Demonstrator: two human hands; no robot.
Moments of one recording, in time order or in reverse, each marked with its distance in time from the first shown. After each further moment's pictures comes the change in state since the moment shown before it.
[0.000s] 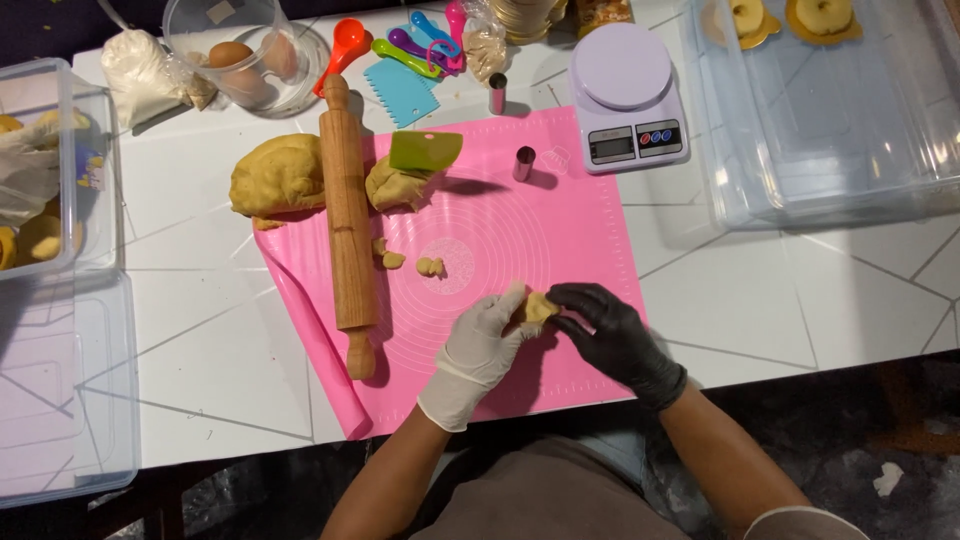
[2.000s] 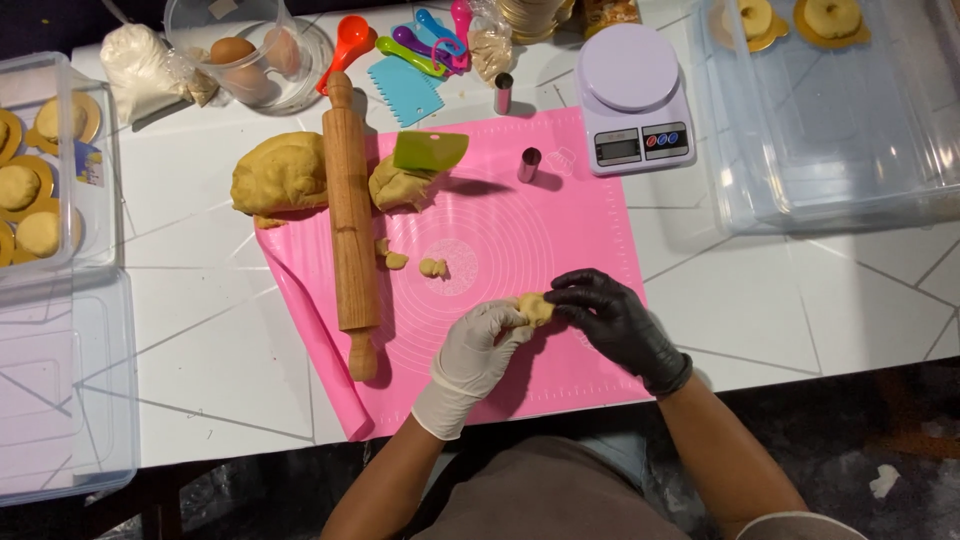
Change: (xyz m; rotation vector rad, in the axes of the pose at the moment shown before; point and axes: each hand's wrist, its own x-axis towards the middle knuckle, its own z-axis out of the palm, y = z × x) left_hand 0.000 -0.045 0.031 -0.151 0.214 0.255; right_hand 0.027 -0.008 -0.013 0.426 -0.083 0.418
